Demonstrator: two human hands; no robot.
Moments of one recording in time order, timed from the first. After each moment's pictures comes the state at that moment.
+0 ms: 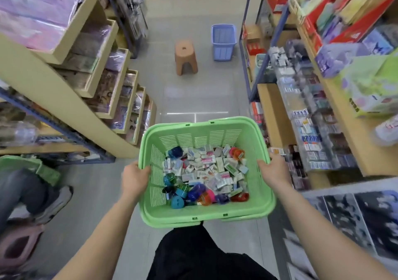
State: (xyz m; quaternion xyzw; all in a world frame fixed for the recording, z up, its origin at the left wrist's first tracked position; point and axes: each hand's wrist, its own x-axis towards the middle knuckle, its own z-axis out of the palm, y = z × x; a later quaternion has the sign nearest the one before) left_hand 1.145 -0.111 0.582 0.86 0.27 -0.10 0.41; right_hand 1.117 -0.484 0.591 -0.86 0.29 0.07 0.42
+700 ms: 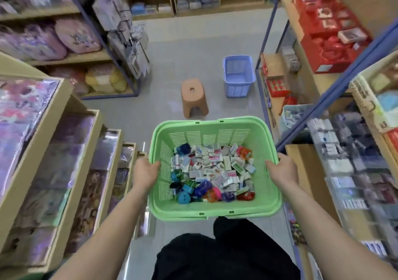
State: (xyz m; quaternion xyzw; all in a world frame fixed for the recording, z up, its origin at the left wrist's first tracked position) left_hand 1.767 -0.141 0.592 0.87 0.26 -0.12 0.40; right_hand 1.725 -0.517 0.580 -0.85 0.31 0.08 0.42
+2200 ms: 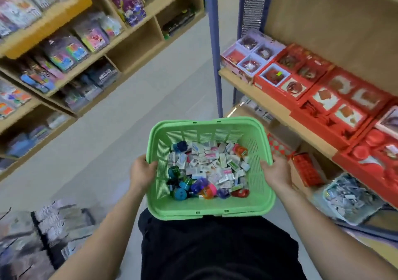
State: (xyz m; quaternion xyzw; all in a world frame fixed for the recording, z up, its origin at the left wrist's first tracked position) left_hand 2.868 -0.456 0.595 0.93 -0.06 -0.24 0.28; right_hand 2.596 -0.702 0.548 -0.67 0.57 -0.08 0.46
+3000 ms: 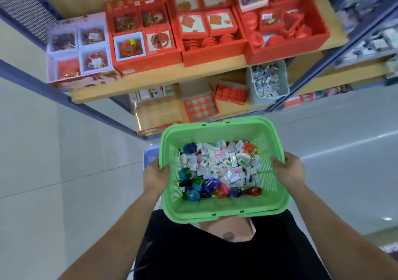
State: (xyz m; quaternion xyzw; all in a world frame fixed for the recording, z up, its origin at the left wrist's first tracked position) left_hand 2.898 -0.658 0.399 0.75 -0.49 -0.45 0.07; right_hand 2.534 -0.543 0.404 -0.25 0.89 -0.19 0.33
